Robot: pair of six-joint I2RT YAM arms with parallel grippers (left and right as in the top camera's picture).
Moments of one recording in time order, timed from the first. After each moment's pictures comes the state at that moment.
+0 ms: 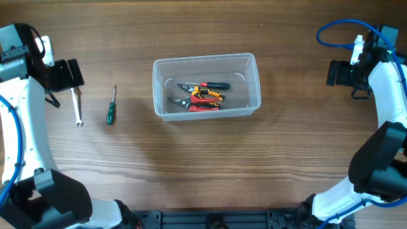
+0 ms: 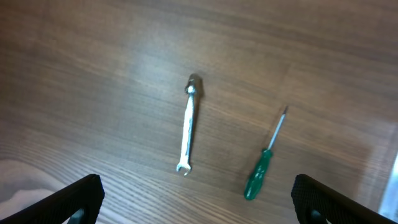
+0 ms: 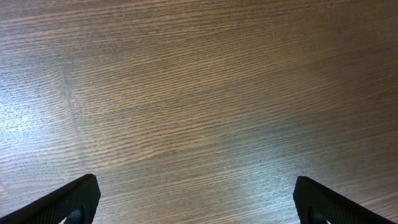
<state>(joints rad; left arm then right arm) 0.36 1.64 1.52 -1.02 -0.08 0.06 -0.32 1.83 1.43 -0.82 0.12 -0.13</state>
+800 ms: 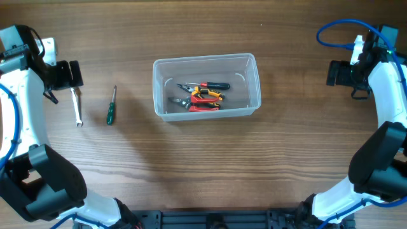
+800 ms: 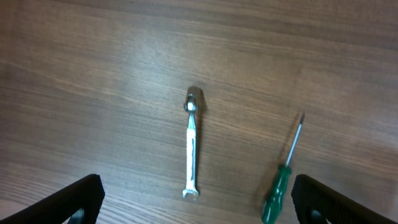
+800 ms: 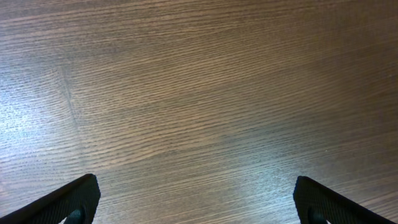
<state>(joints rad) 0.40 1.75 1.52 -0.93 -0.03 0.17 -0.32 1.83 1.43 -0.82 0.12 -0.13</state>
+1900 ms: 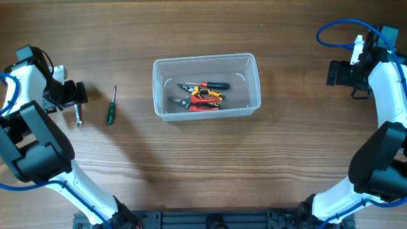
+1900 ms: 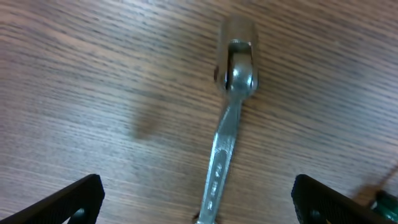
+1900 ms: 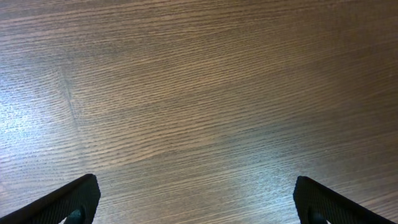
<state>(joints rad) 0.47 2.07 1.52 -0.93 -0.03 0.17 -0.32 1.83 1.43 -0.82 0.12 -0.13</state>
